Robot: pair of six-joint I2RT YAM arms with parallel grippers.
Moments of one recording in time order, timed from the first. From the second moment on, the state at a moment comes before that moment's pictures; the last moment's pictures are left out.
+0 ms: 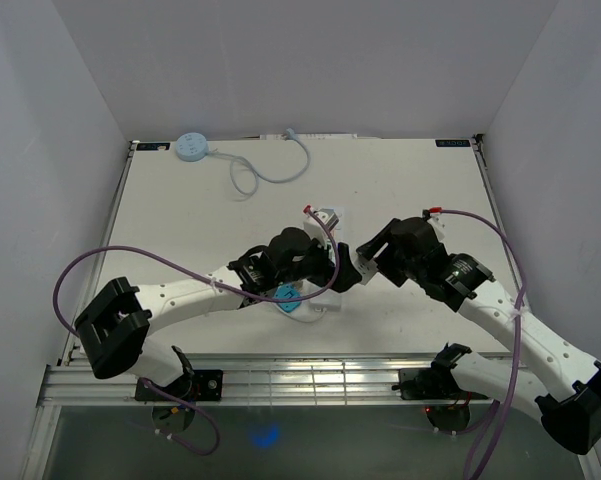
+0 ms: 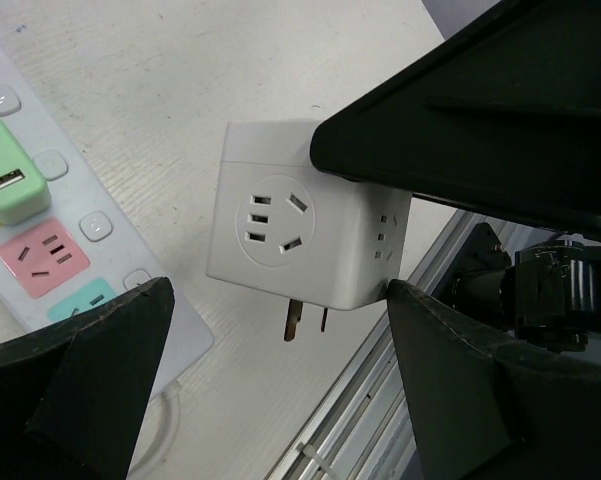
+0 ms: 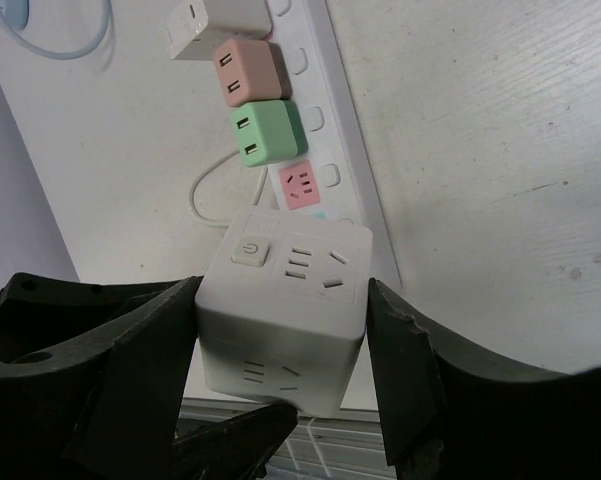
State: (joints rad) left arm -0.99 1.44 0.89 0.15 0.07 -0.55; right arm 0.69 0.95 0.86 -0.65 0.23 1.19
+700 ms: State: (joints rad) left arm -0.86 1.45 0.89 0.26 0.36 -0.64; right arm 0.68 0.94 0.85 -0.59 0.13 1.16
